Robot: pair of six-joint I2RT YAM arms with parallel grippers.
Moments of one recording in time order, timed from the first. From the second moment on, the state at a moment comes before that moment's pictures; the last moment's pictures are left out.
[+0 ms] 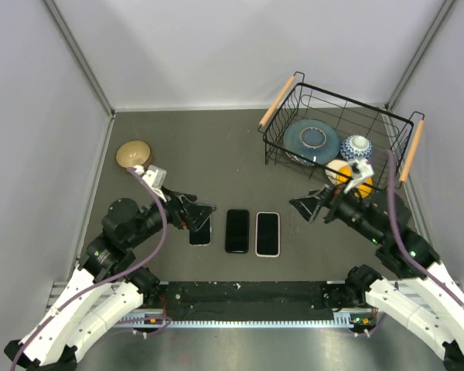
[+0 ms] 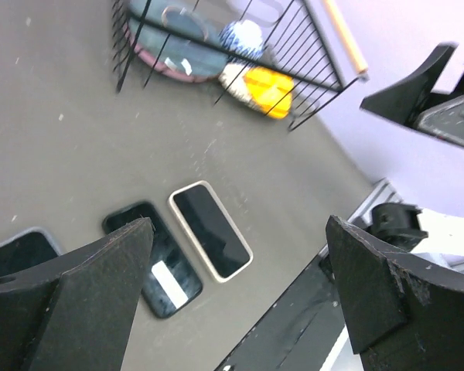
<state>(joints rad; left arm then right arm) -0.60 0.52 0.72 -0.35 0.21 -0.52 0.65 0.57 0.77 -0.37 -0.11 0.56</state>
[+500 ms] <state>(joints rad) -0.60 0.46 0.70 -0.21 0.30 -0.59 0.65 0.30 0.74 -0.53 -0.06 0.64</state>
